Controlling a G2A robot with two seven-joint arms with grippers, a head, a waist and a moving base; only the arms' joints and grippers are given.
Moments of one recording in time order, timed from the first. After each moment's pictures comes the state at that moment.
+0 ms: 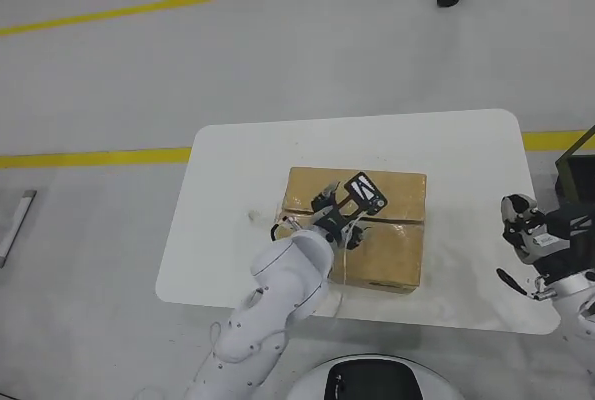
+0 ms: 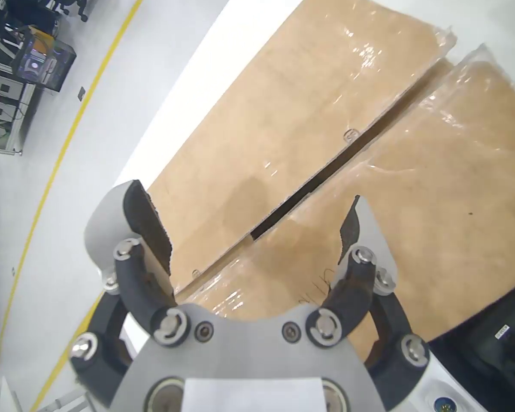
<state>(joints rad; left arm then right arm) 0.89 -1.44 -0.92 -1.78 1.64 -0.35 -0.96 -1.68 -1.17 1.78 -1.98 -1.00 -0.24 0.10</state>
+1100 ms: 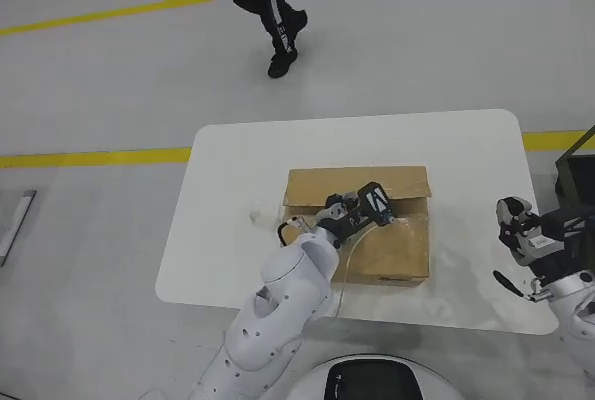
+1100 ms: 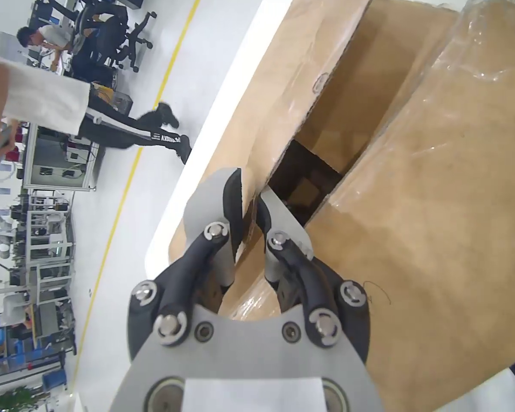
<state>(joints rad) 0.92 -1.44 -0.90 -1.76 1.90 -0.41 -0.71 -1.68 -1.17 1.76 -1.97 -1.00 -0.25 0.10</state>
